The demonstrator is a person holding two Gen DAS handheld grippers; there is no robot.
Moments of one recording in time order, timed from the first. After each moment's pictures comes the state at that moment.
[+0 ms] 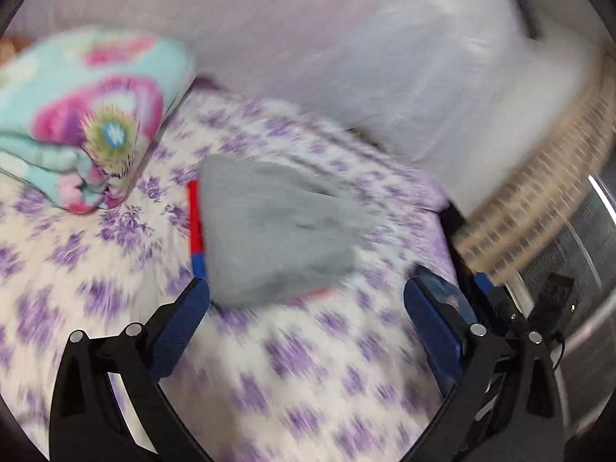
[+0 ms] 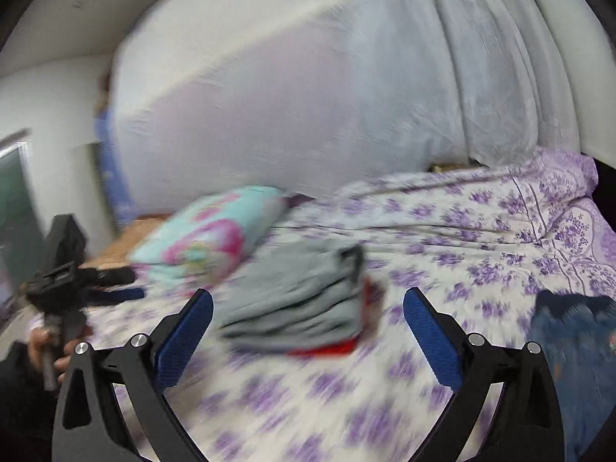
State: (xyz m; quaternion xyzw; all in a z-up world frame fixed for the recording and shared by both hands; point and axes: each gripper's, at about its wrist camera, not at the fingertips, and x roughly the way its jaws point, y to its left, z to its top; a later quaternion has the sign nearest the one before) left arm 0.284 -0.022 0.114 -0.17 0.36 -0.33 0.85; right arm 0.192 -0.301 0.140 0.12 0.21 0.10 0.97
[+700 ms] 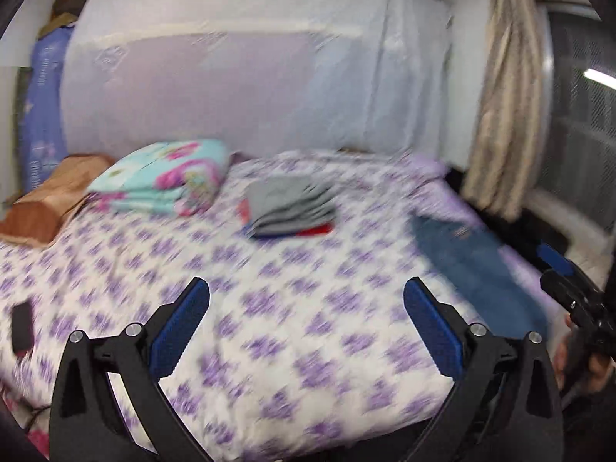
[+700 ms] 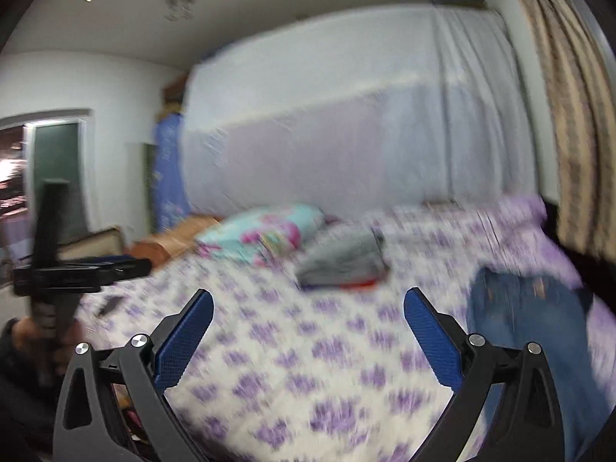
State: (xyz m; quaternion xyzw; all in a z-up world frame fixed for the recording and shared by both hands) left arm -0.073 -0.010 0.128 0.00 0.24 -0.18 0.95; right arm -0.117 -0.220 0.121 0.06 0.14 0.07 0.99
